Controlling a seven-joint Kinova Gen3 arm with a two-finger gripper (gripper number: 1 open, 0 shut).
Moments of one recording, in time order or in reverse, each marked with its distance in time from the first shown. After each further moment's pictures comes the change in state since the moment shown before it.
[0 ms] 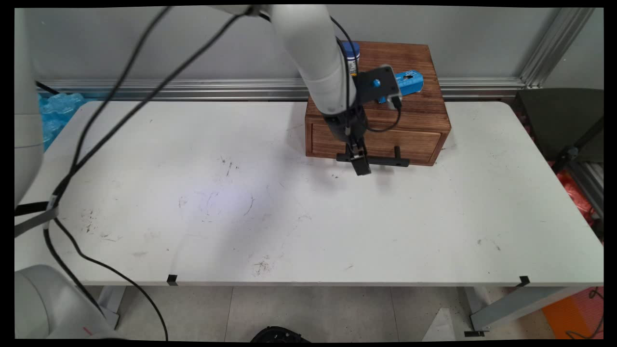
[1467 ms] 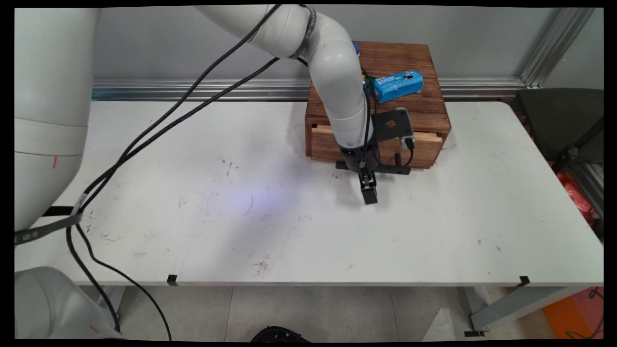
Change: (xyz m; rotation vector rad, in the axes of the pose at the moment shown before) arm 0.010 0.025 0.071 -0.070 -0.056 0.052
